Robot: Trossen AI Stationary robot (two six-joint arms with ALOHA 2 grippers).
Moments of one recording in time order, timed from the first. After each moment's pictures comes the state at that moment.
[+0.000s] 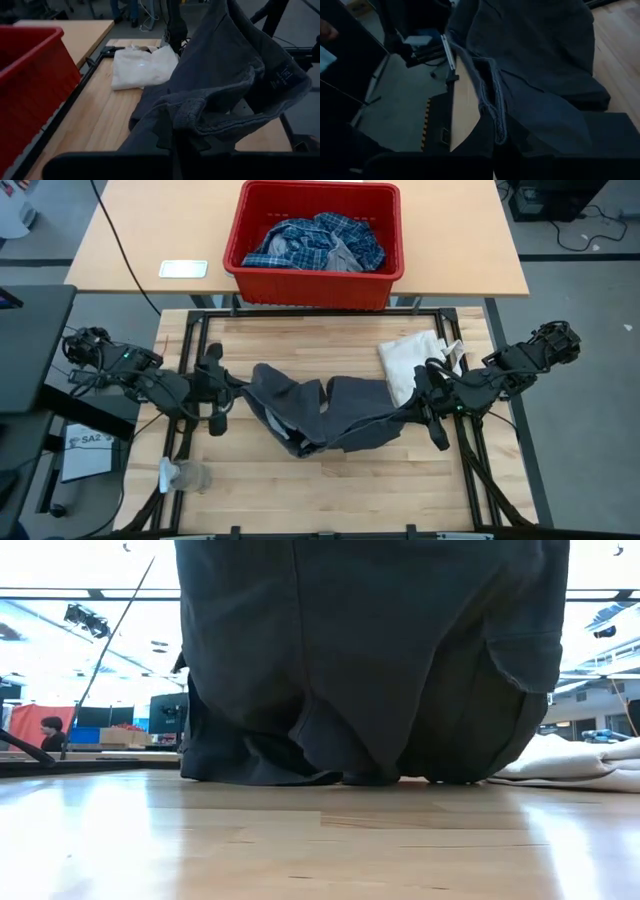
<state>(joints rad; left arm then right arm) -0.52 1.03 1.35 -0.82 -0.64 -0.26 0.51 1.16 1.46 -0.86 0.24 0.60</state>
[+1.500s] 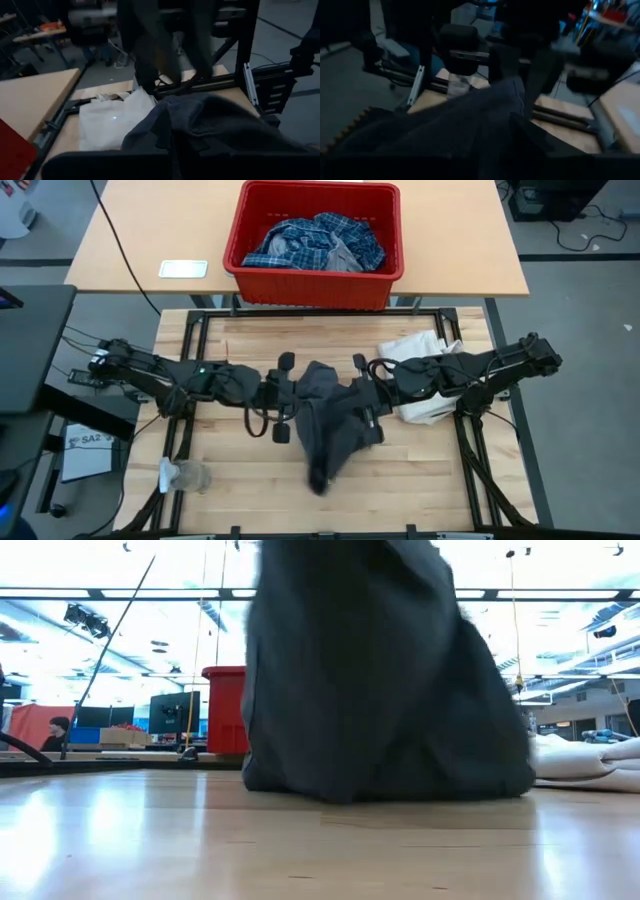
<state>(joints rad) -0.28 1.36 1.35 -0.23 -0.27 0.08 0.28 1.42 1.46 -0.32 0.13 -0.15</state>
